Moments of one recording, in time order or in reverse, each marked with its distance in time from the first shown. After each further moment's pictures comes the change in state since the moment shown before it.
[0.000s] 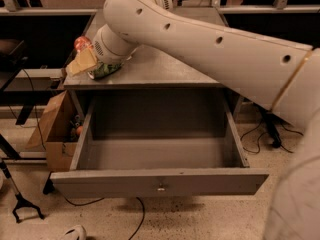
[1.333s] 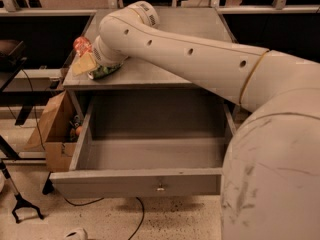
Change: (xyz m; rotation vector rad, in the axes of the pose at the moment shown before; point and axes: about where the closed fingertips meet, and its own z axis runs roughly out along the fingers) arm -0.022 -0.029 0.065 0.072 -0.075 -0.056
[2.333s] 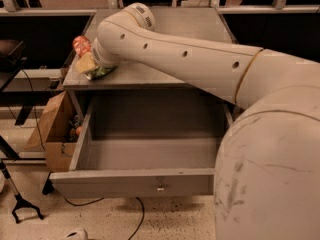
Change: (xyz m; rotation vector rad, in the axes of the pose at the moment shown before) arm -0.005 -0.002 0.009 0.032 -0.019 0.005
